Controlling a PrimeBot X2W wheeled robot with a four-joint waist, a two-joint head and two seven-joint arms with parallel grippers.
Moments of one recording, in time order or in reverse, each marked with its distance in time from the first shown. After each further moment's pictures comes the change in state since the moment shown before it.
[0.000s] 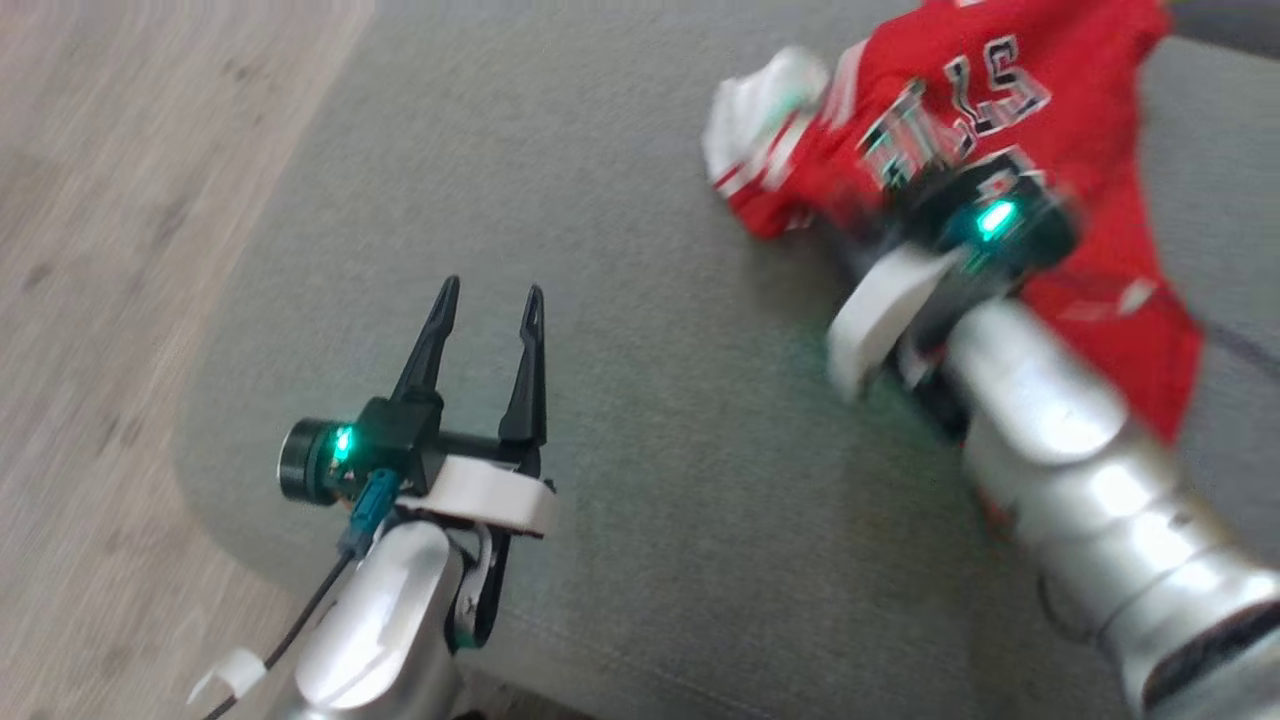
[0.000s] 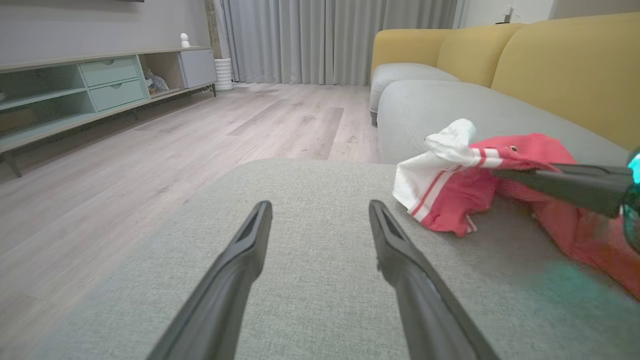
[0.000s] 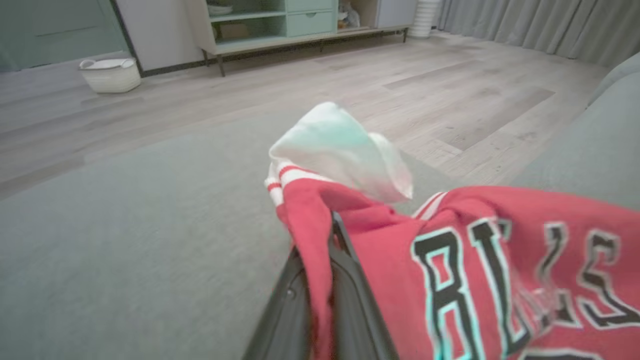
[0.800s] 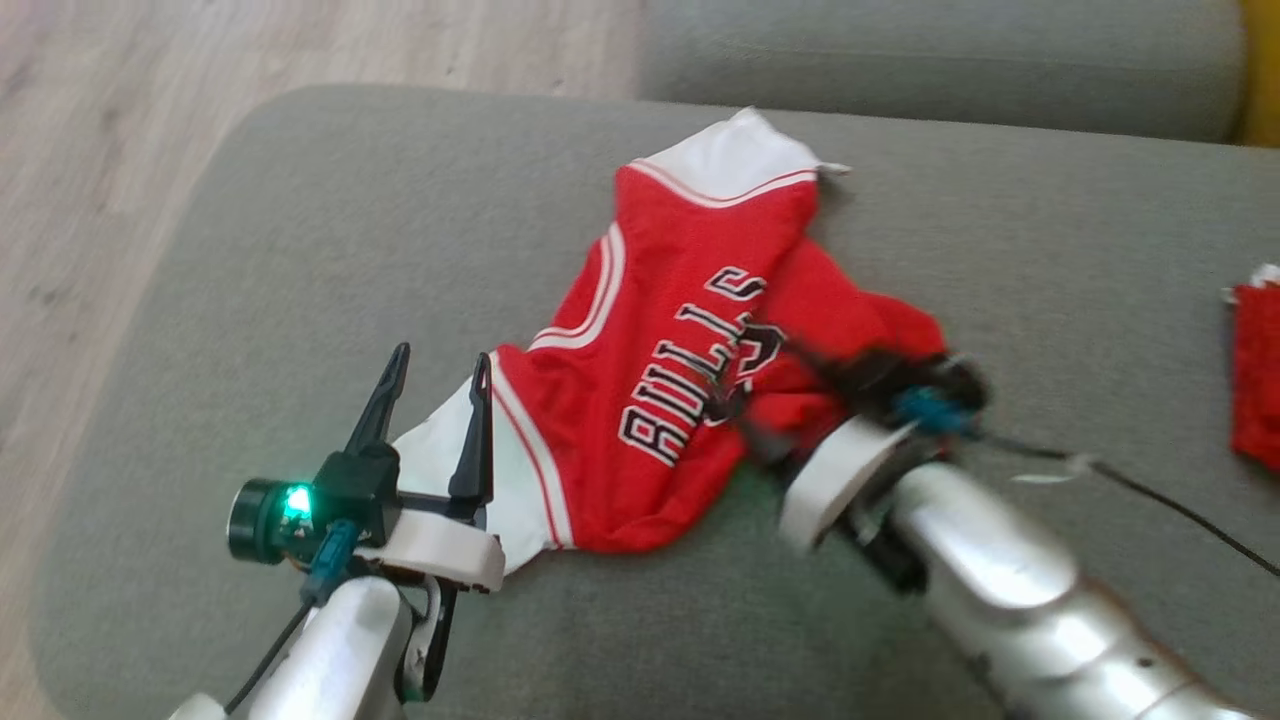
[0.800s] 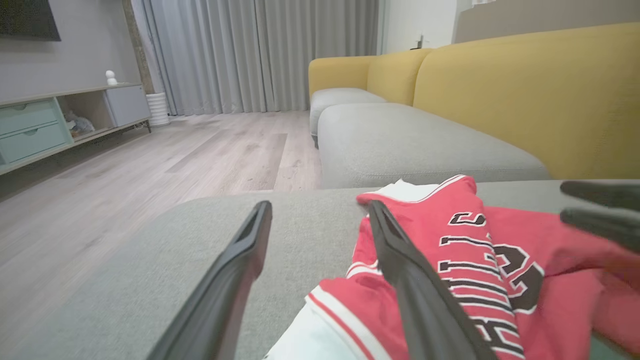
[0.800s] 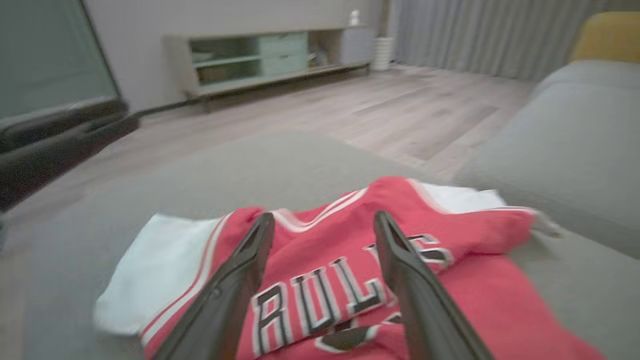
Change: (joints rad) left arm 0.089 0.086 0.010 0.017 0.009 0.002 0.006; right arm 0.275 0.007 0.188 -0.201 0.105 0.000 -0.082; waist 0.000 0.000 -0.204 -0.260
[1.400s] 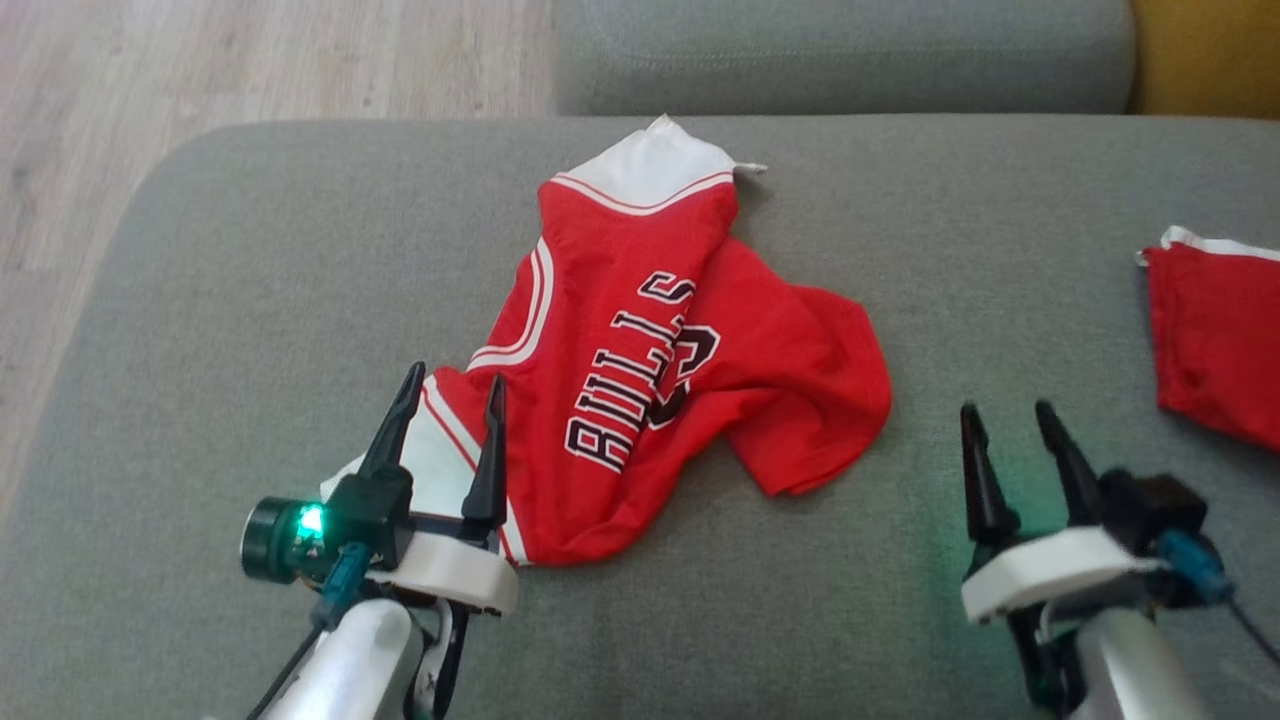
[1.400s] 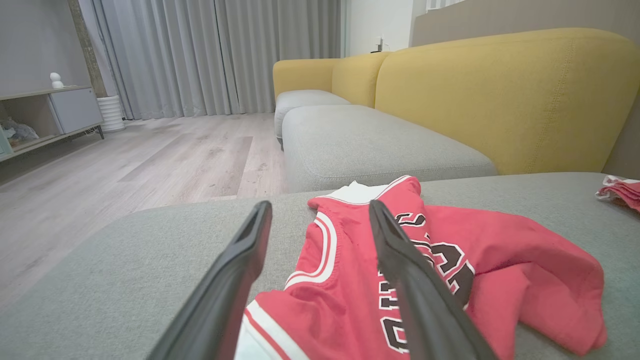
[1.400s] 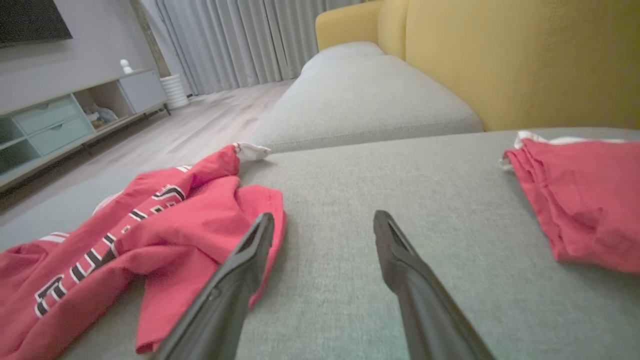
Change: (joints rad) left arm 0.043 0.002 -0.019 -0.049 -0.001 0.015 0.007; right arm 0.463 0.095 -0.816 -0.253 -0.243 0.000 -0.004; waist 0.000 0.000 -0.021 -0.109
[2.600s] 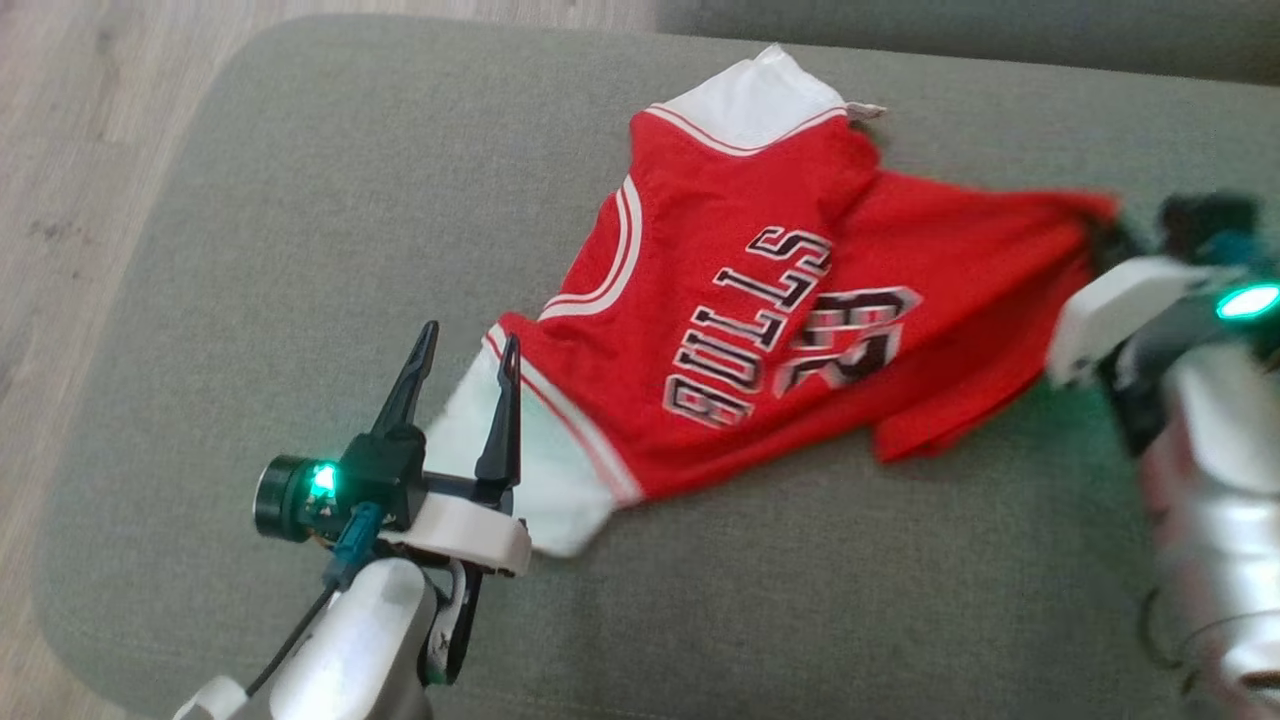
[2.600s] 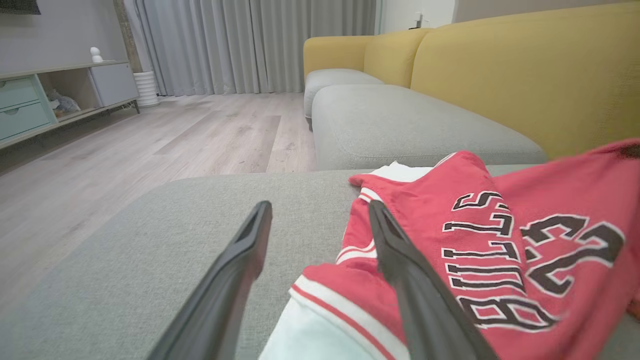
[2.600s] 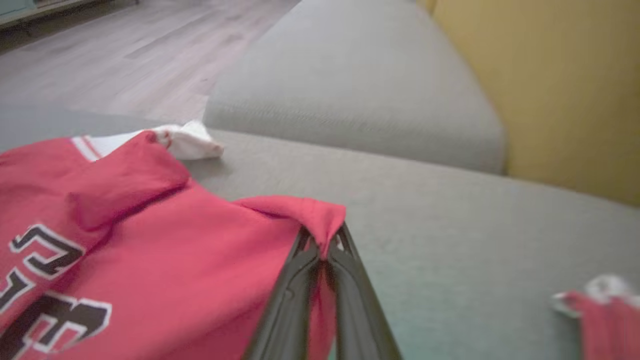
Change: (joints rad) left arm -0.078 -0.022 -0.016 0.038 -0.010 -0.007 -0.009; right arm -0.561 -0.092 -0.147 0.460 -0.269 0.000 0.213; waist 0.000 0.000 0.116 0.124
